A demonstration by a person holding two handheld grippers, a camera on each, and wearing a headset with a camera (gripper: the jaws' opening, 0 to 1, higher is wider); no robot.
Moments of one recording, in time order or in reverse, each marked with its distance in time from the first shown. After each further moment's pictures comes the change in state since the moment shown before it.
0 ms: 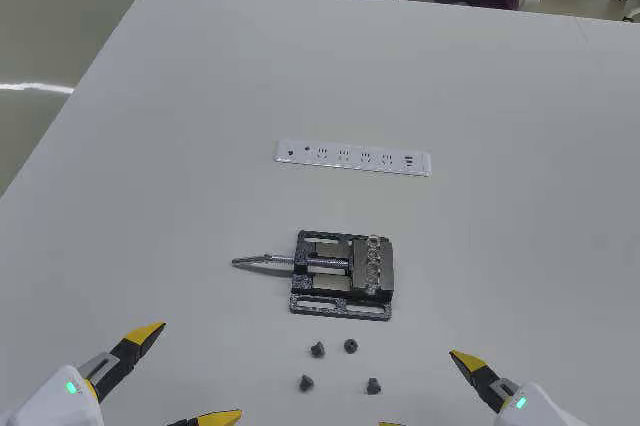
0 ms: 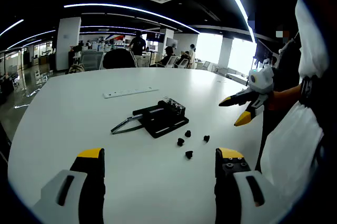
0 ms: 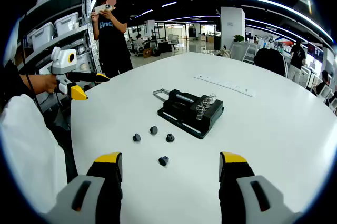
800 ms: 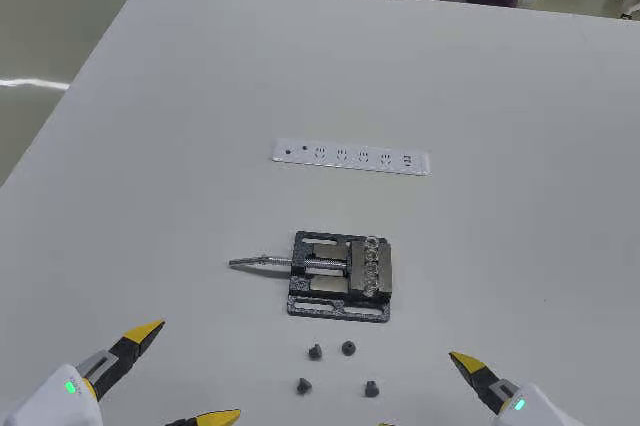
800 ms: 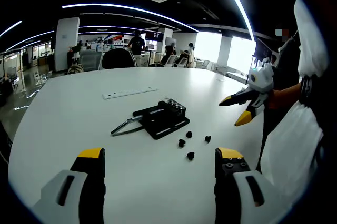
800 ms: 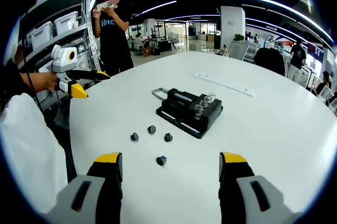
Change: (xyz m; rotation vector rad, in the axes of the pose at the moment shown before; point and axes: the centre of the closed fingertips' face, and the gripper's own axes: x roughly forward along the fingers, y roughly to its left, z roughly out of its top) left arm 0.006 -0.002 0.008 0.011 0.004 -0.002; right arm 0.000 -0.004 -0.001 -0.003 0.009 -0.002
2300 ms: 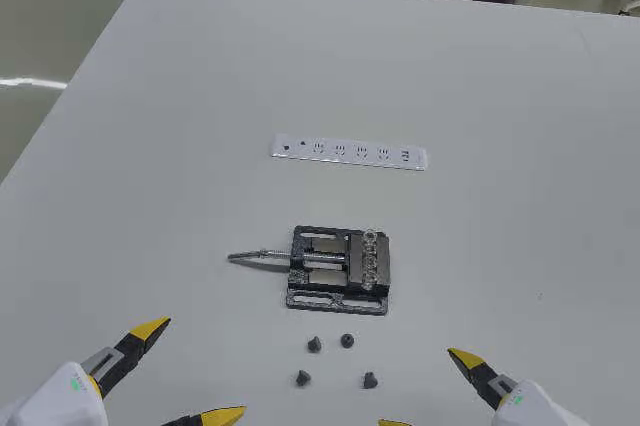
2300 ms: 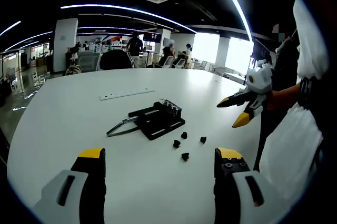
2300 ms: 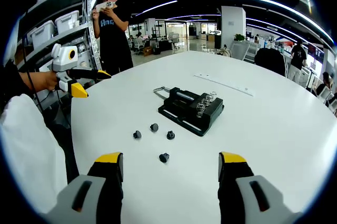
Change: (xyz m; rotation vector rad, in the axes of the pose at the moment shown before) left arm -0.002 -0.011 0.000 0.001 -0.009 -0.017; right arm -0.004 0.006 -0.004 -0.005 0.007 0.003
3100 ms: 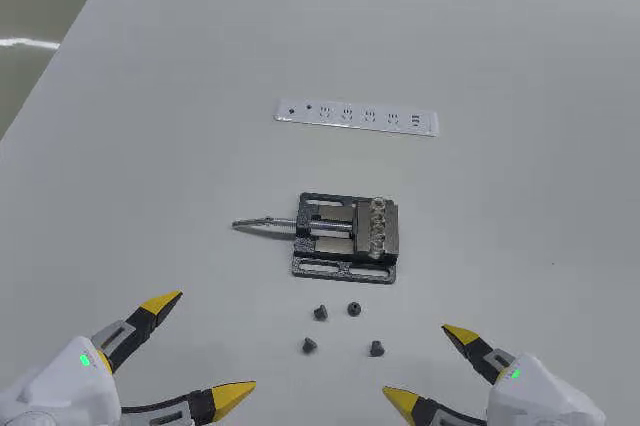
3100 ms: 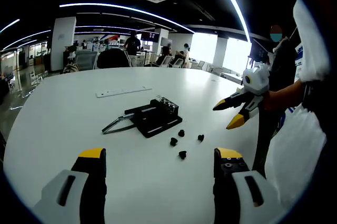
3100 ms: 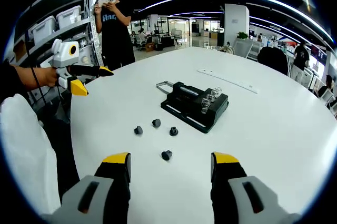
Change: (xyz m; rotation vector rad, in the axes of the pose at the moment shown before) left arm 0.007 -0.004 -0.010 -0.004 0.001 -0.025; right arm 0.012 0.006 -0.009 -0.022 0.034 0.009
